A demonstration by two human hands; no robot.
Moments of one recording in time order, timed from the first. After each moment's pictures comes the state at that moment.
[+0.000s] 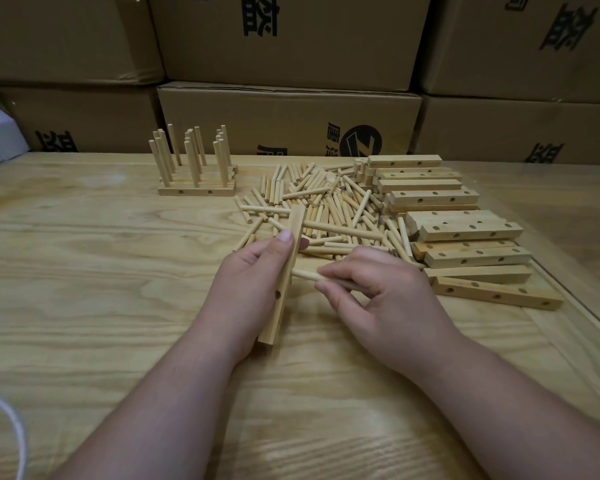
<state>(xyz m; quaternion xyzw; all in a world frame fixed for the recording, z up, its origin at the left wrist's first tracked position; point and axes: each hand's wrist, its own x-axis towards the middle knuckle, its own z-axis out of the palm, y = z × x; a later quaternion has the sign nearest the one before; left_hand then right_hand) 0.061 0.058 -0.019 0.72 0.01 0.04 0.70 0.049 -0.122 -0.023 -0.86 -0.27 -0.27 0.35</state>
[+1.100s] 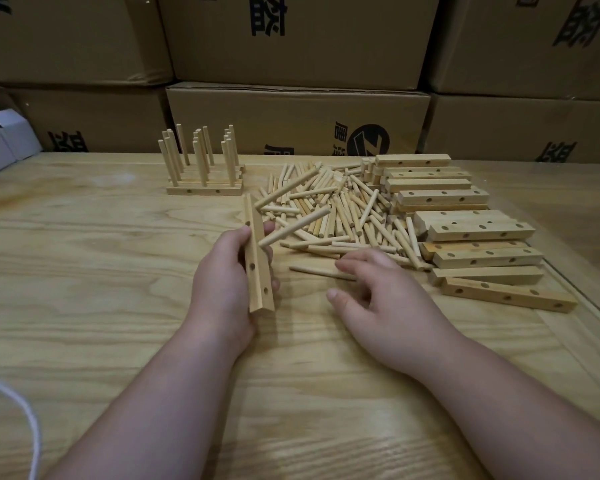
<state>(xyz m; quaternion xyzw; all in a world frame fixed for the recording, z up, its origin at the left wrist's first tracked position) 0.078 0.071 -0.023 0.51 0.10 0.05 0.85 0.055 -0.122 -0.028 -0.94 -0.15 -0.11 0.29</state>
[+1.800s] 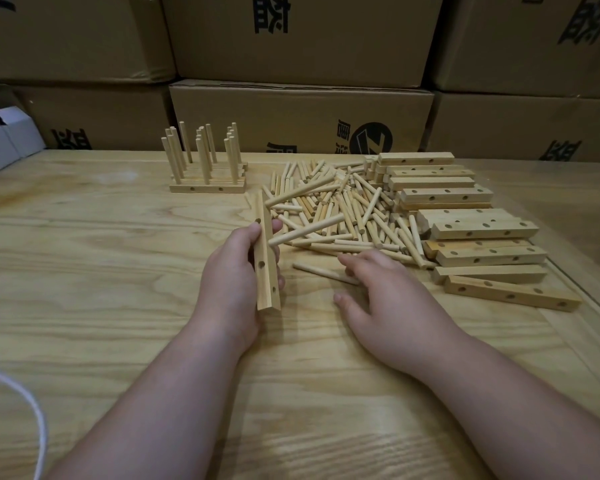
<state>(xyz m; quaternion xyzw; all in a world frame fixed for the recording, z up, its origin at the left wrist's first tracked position) 0.079 0.071 -0.027 0.52 0.08 0.05 0.85 0.055 -0.120 -0.030 -0.96 -0.15 -0.10 0.21</state>
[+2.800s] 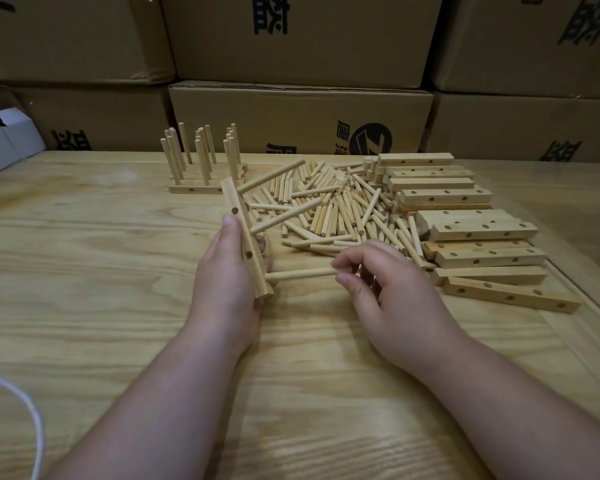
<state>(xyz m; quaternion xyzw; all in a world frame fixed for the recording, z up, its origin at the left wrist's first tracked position) 0.070 0.066 -0.013 0.54 0.17 0.12 0.81 0.048 -0.118 -0.020 -0.88 -0.21 -0.18 0.37</state>
